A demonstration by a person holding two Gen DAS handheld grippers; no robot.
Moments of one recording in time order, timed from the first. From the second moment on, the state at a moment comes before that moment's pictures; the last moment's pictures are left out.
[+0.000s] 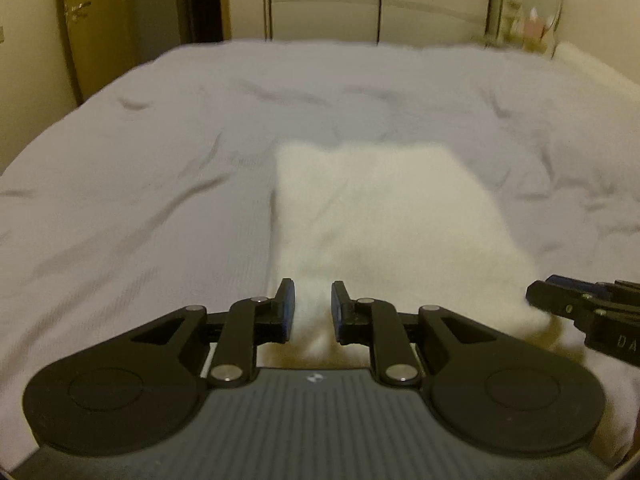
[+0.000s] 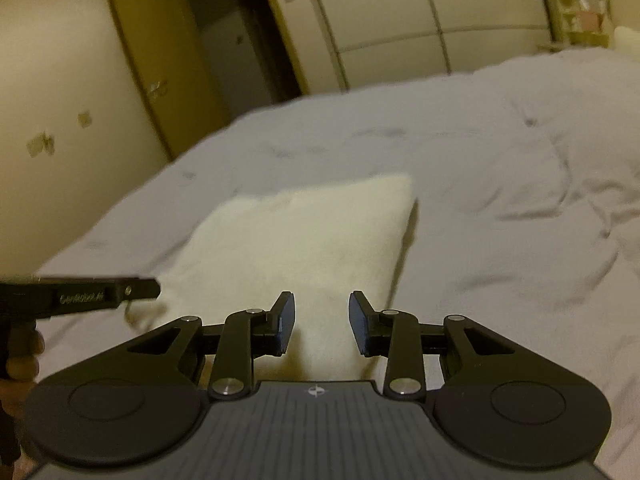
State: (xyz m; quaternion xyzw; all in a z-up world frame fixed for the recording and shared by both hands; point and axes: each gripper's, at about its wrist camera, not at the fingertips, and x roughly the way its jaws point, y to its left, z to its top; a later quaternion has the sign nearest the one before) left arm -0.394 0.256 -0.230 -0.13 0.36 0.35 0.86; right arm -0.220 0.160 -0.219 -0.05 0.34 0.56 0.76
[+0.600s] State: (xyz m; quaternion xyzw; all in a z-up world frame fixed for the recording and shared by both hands) left arm -0.429 0.198 -0.217 -0.17 0.40 0.39 0.81; right arm -0.237 0.125 -0.199 -0.10 0.42 0.52 0.74
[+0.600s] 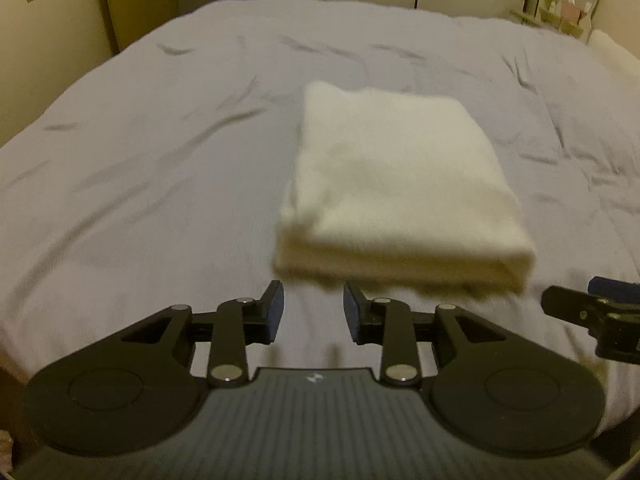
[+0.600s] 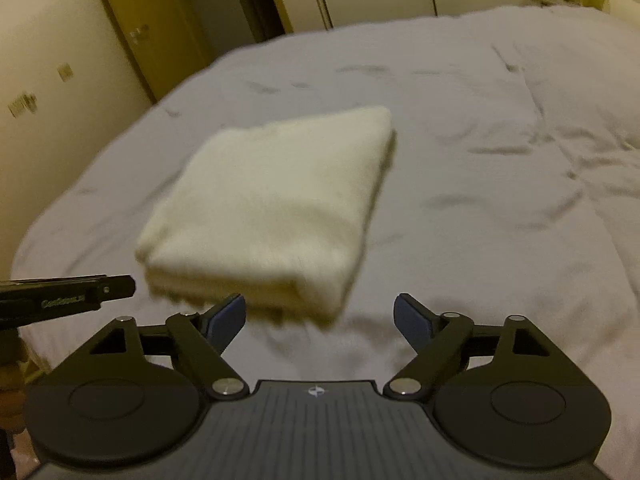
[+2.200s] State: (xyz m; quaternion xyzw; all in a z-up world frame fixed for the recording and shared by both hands) left arm -0.463 0.128 -0.205 -0.16 0.38 0.37 0.84; right arm -0.292 0.072 -0.173 -0.16 0.38 0.48 0.77
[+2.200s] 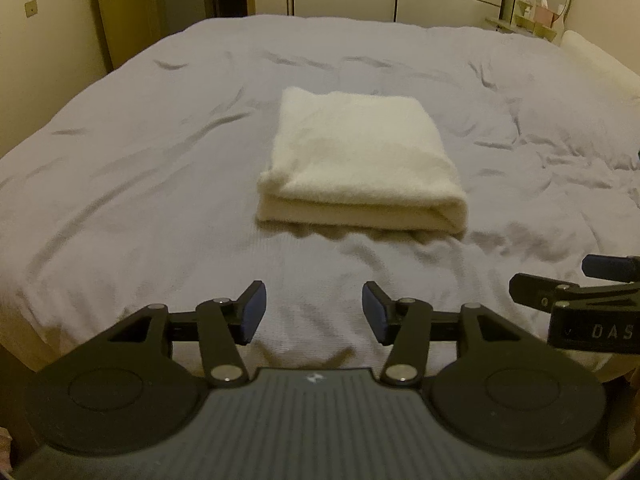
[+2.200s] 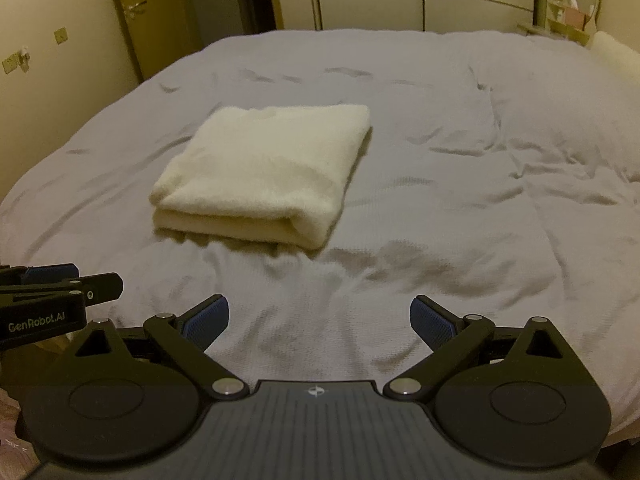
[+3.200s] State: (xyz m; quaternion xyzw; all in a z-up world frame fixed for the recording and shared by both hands) left arm -0.462 0.295 -0.245 -0.32 0.32 0.29 0.84; right arm -0.178 0.118 -0.233 0.02 0.49 0.50 0.71
